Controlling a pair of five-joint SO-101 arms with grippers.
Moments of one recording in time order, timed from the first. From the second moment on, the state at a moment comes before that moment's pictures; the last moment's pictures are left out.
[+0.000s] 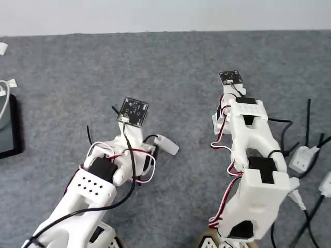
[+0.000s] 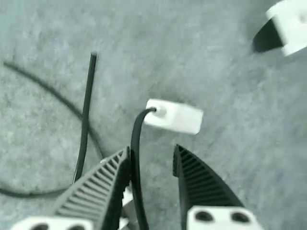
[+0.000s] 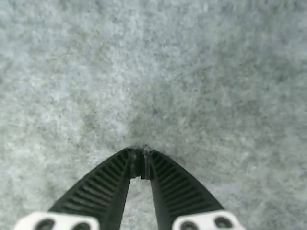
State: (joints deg) left arm 22.2 -41.4 59.2 48.9 12.1; right arm 2.4 21.0 11.5 52.3 10.9
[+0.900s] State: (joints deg) left arm 22.7 -30.0 64.8 32.0 2.7; right arm 2.4 21.0 11.5 52.3 10.9
